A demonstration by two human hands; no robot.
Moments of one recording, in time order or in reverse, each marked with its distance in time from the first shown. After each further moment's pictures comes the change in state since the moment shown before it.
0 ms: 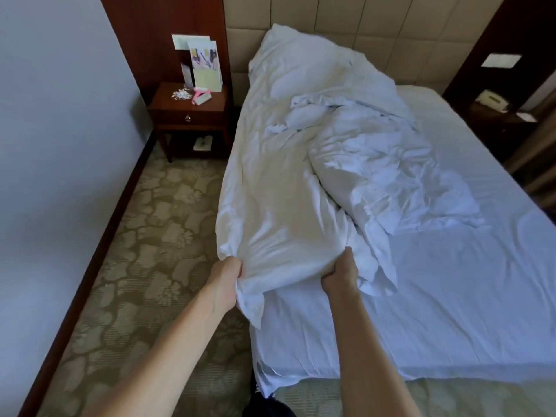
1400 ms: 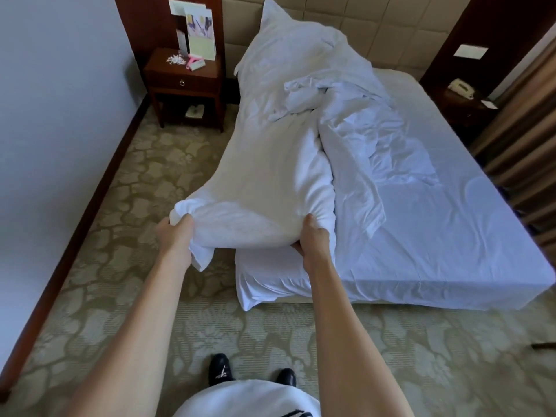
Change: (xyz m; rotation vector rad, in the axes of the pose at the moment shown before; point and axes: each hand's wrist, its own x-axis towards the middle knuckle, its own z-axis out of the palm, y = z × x) left_hand -0.122 -0.157 -0.104 -0.186 0.256 0.318; right_hand -0.186 0.055 -0.148 -0.553 -0.055 -0.153
